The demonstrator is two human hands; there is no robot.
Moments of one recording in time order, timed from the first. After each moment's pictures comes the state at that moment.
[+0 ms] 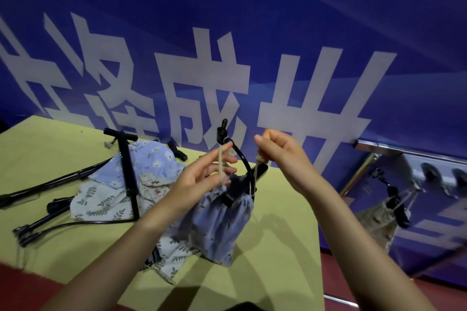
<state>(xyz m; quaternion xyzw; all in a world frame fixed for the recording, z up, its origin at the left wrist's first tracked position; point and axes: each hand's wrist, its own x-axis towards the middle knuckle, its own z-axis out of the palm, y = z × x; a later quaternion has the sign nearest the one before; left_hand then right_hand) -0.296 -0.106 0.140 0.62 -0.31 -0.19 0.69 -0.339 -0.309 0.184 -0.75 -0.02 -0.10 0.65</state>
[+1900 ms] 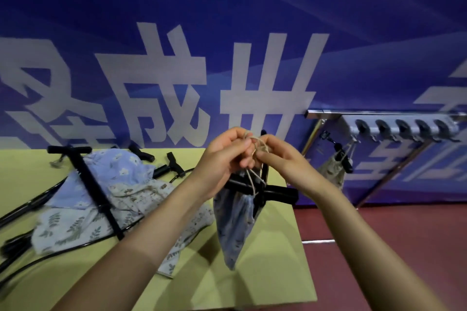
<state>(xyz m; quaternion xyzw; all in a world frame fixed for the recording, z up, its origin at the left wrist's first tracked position) -0.317 -0.163 0.204 0.46 -0.31 -0.37 0.74 -0.405 -0.304 0.195 -0.77 0.06 -0.09 0.63</state>
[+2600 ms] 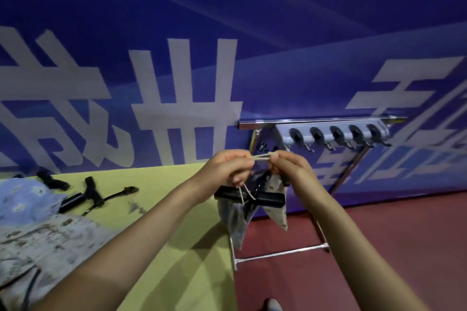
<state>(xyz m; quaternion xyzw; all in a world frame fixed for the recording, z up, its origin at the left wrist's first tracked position) -0.377 -0.370 0.172 0.54 -0.40 -0.44 0.60 -0.503 -0.505 0.165 -0.71 0.18 -0.21 0.65</state>
